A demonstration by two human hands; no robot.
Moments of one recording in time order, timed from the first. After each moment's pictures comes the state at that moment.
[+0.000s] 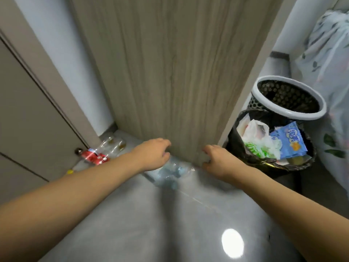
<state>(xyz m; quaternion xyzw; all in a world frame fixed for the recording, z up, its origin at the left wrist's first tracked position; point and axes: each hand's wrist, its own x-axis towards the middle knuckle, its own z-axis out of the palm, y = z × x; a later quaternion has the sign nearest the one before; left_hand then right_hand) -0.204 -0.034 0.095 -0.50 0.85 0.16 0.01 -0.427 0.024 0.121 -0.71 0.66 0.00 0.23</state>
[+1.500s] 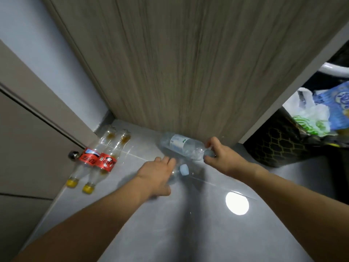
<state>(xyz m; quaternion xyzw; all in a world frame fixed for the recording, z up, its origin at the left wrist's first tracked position) -0.141 -0.049 -0.025 -0.40 0.89 0.12 0.20 -0.368 -0.022 0.005 -0.60 0.71 -0.08 0.35</state>
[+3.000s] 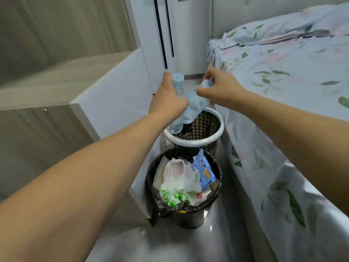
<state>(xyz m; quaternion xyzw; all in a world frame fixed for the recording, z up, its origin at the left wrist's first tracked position) -0.592 -0.109 0.309 -0.42 0.83 0.18 -0.32 -0.737 -0.033 0.327 -0.54 0.74 -0.40 0.07</state>
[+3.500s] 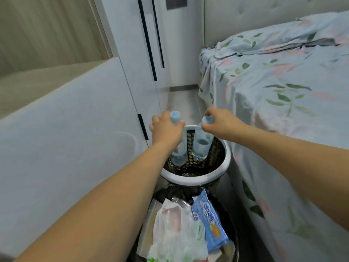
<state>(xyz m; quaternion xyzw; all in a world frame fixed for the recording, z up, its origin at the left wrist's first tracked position) -0.676 -0.238 0.217 -0.49 0.78 0.25 -0.29 -0.828 -0.148 0.235 -0.55 0.79 -0.26 0.09</state>
